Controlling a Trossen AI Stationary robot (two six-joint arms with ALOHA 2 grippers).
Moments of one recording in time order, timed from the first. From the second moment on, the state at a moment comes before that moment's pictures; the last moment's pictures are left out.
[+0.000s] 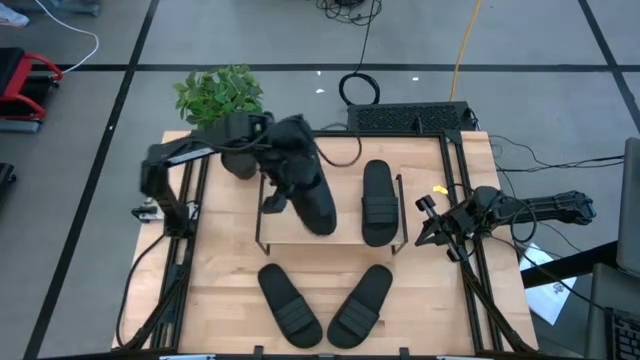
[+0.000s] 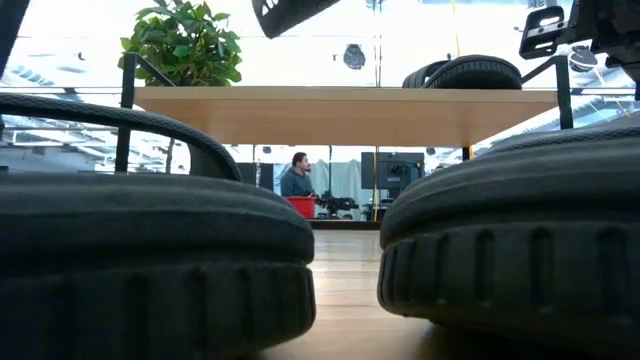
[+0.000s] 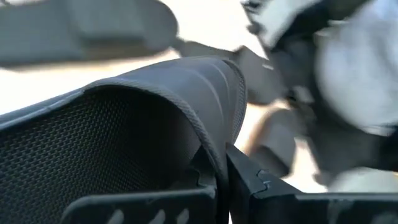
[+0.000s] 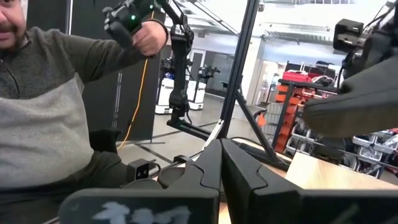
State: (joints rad) left arm 0.17 1.78 2.07 -1.37 0.57 0.29; right arm 0.05 0.28 0.08 0.38 -0.52 -0.09
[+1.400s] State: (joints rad) left arm 0.20 2.05 2.12 -1.39 0.46 0.43; right arm 0.05 0.28 0.08 0.36 -0.53 -0.06
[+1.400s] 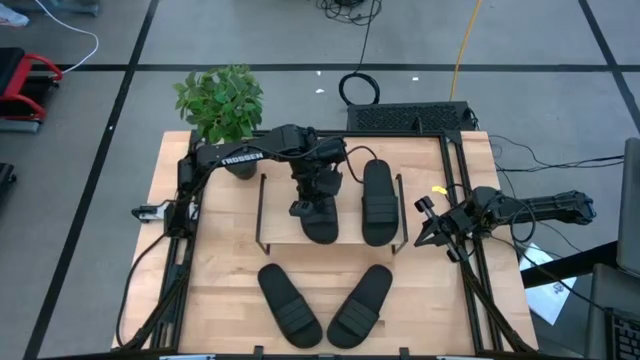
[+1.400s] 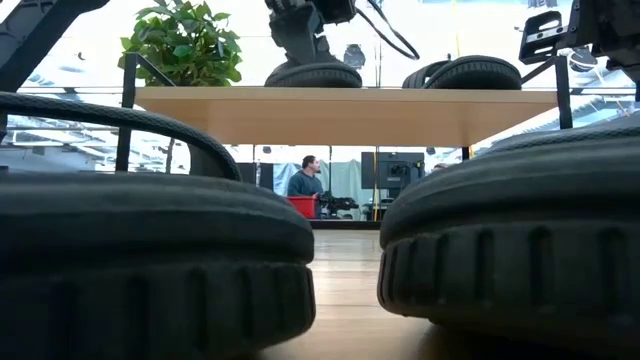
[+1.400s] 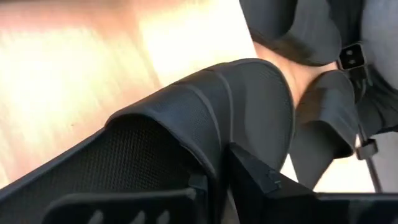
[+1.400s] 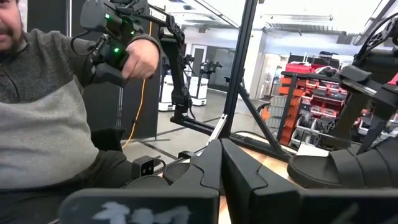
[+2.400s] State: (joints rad) left arm 0.10 2.01 2.12 -1.38 0.06 0.36; right arm 0.05 0.28 0.08 0.36 -0.52 -0.07
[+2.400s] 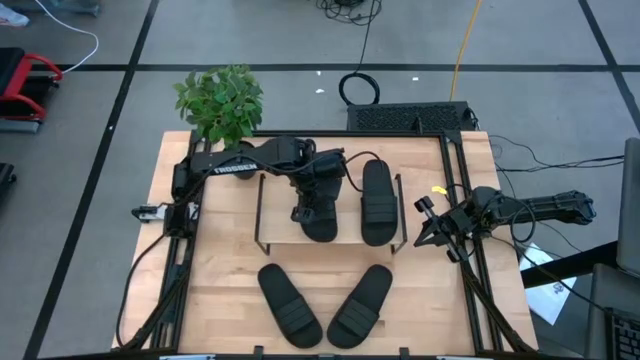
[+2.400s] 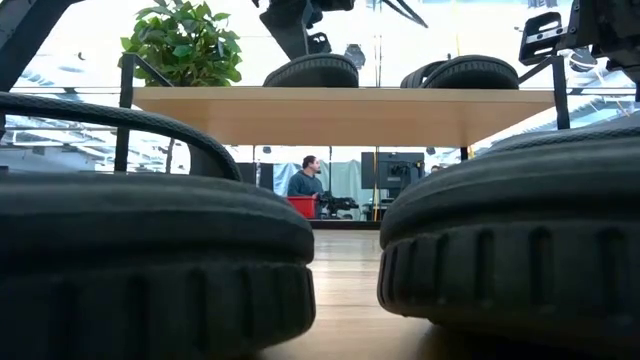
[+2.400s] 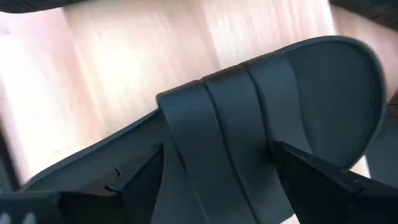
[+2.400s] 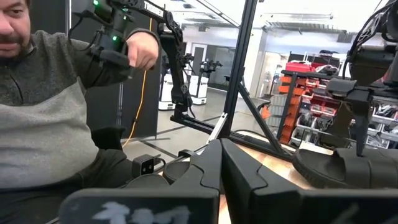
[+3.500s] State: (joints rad) left arm -0.20 1.82 2.12 -1.26 -0.42 0.14; right arm 0.05 0.29 0.08 0.38 -0.52 -0.08
